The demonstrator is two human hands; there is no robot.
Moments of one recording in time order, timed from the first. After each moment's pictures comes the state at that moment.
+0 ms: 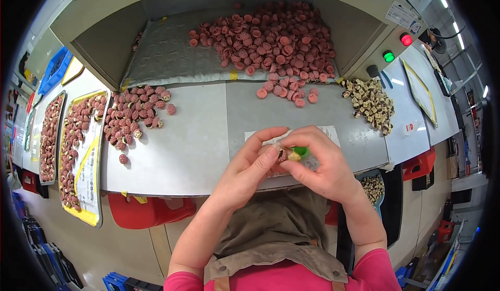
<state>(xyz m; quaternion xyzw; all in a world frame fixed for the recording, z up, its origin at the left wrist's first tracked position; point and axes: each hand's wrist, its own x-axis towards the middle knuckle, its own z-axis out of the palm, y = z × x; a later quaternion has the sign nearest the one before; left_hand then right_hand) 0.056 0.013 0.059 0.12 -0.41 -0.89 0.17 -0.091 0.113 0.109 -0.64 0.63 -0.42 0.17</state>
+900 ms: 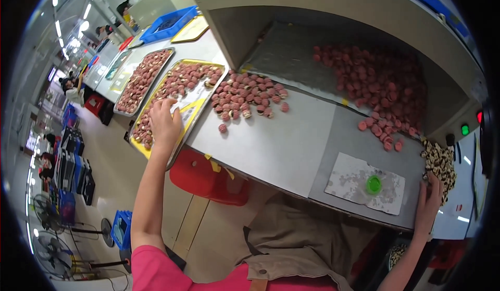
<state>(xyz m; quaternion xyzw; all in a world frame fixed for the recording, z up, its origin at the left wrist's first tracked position) 0.330 -0.136 0.075 0.55 -0.77 0.17 0.28 -0.212 0.175 0.061 -0.49 0.83 -0.26 -0.10</state>
